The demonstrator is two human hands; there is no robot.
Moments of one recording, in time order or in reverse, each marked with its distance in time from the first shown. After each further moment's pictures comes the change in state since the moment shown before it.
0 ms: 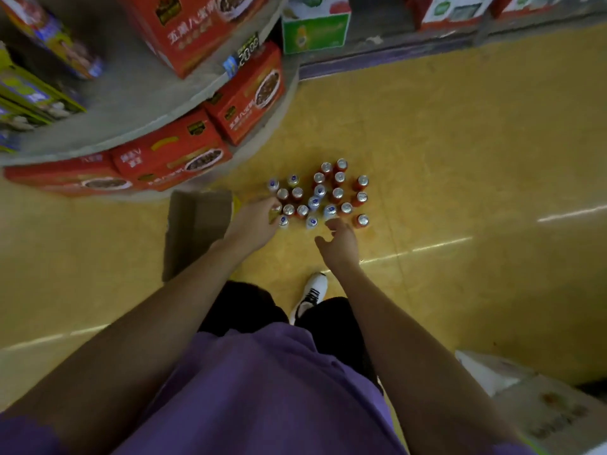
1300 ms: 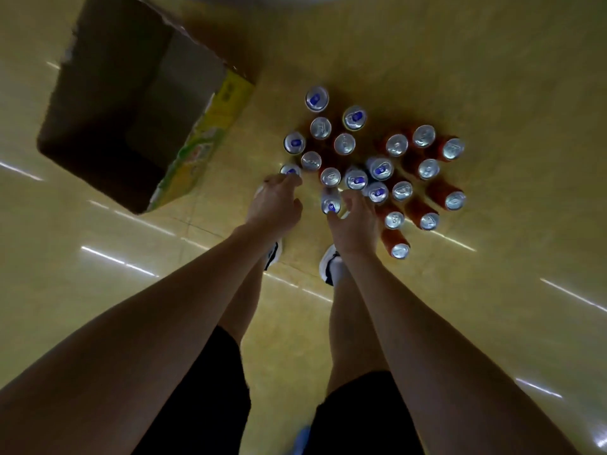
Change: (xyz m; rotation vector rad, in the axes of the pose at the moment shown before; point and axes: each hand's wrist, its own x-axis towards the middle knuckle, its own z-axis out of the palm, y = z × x) left_hand 0.281 -0.177 0.326 -0.408 0.034 -0.719; right_hand 0.381 0.144 0.204 -0.465 -0.397 -0.200
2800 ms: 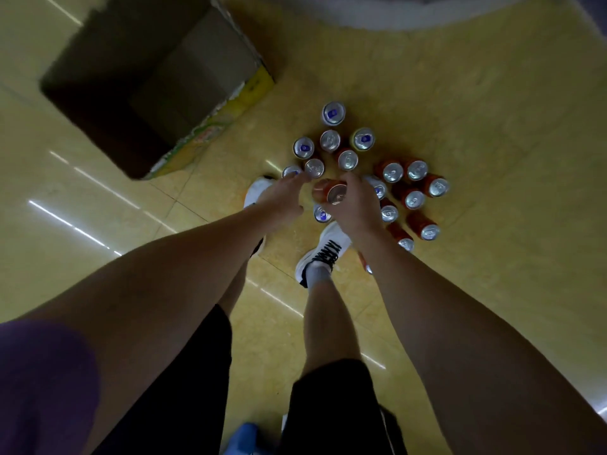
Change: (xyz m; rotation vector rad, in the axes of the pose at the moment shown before) left_hand 0.017 -0.010 -0.001 -0.044 -0.161 -0.041; right_hand 0.040 -0.049 -0.031 -0.327 -0.195 -0.301
